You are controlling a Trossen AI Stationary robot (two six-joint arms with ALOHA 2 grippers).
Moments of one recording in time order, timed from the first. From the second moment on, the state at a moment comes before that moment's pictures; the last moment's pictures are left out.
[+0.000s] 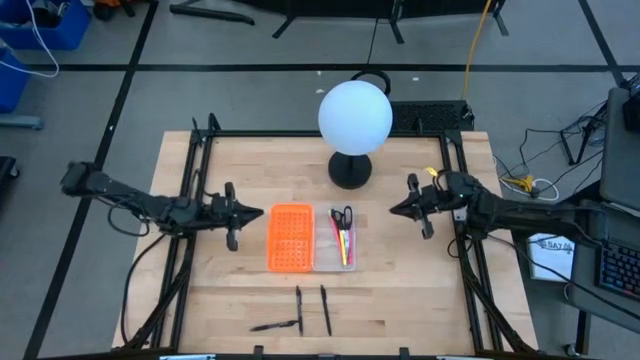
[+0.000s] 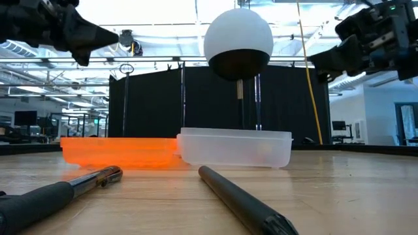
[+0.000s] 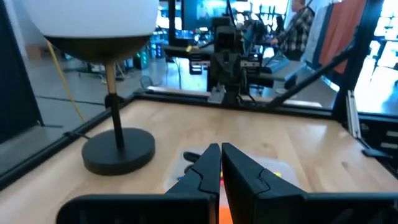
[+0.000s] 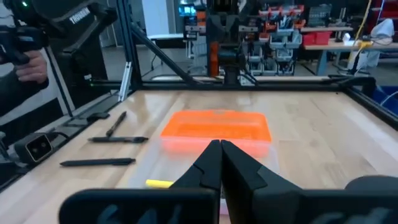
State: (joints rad) left arm -0.32 0.60 0.19 0.38 -0.46 -0.08; right arm -0.35 0.55 0.08 0.40 -0.53 0.01
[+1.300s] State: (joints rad) left arm -0.76 1.83 1.50 -1.16 -0.22 -1.18; right arm -0.16 0.25 0.02 0.32 -0.37 0.04
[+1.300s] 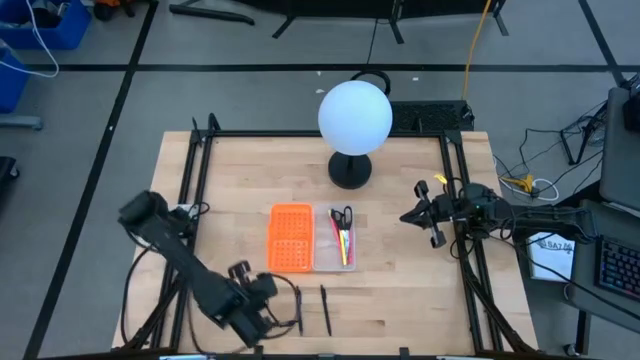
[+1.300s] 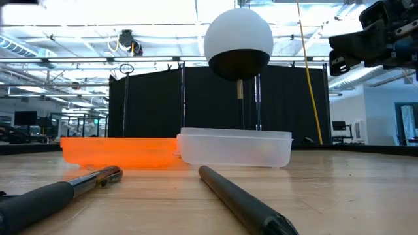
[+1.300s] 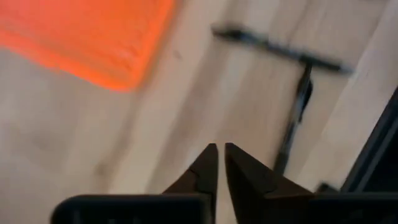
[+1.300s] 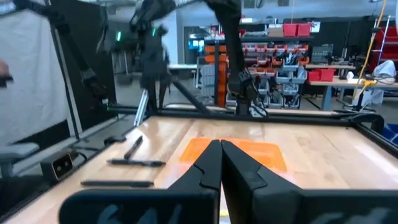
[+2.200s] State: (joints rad) left arm -0.82 2.09 1.50 -0.91 -0.03 -1.04; right arm -0.16 0.25 0.02 0.33 -0.37 0.04
